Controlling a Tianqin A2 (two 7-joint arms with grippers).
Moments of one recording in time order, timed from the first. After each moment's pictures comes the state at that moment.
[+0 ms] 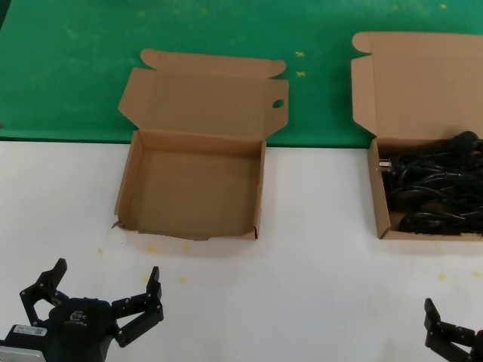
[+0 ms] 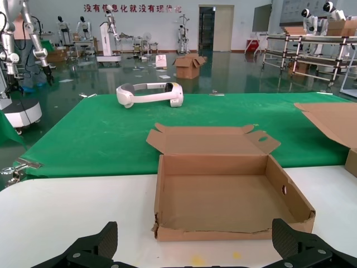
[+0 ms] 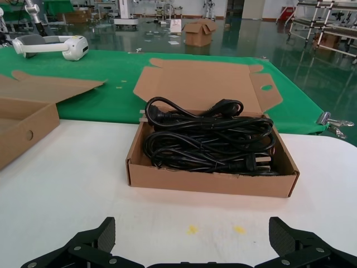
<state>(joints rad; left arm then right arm) 0.00 -0.30 1.60 -1.60 -1.80 0.00 0.00 0.00 0.30 -1.60 1.60 1.80 0.00 0.00</state>
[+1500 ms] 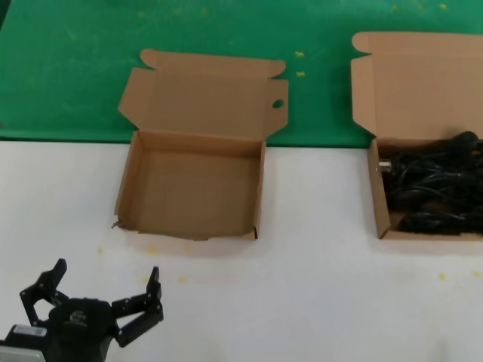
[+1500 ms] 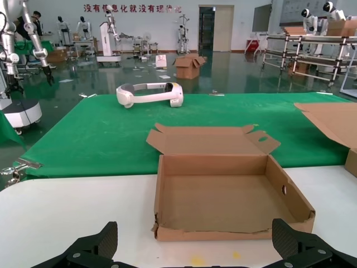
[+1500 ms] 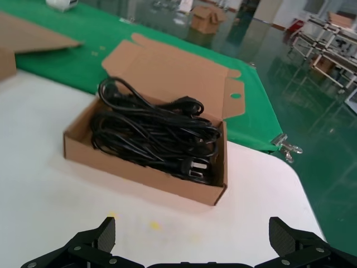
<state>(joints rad) 0.00 -0.30 1.60 -1.60 -1.80 0.00 0.00 0.03 0.74 -1.84 1.68 2.22 0.33 -0.23</state>
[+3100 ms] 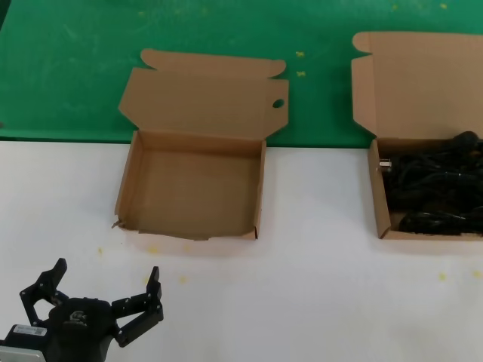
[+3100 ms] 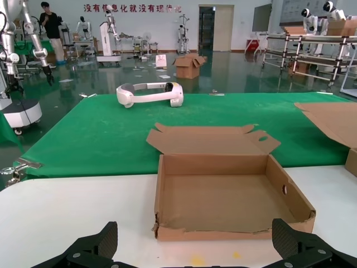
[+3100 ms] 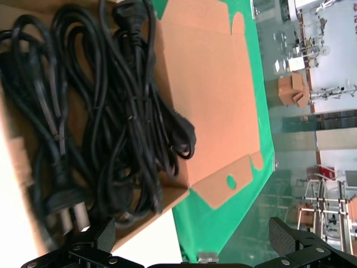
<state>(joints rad) 0.00 -0.30 1.60 -1.60 -1.80 0.00 0.00 1.08 0.91 -2.75 1.23 2.75 0.40 -1.25</state>
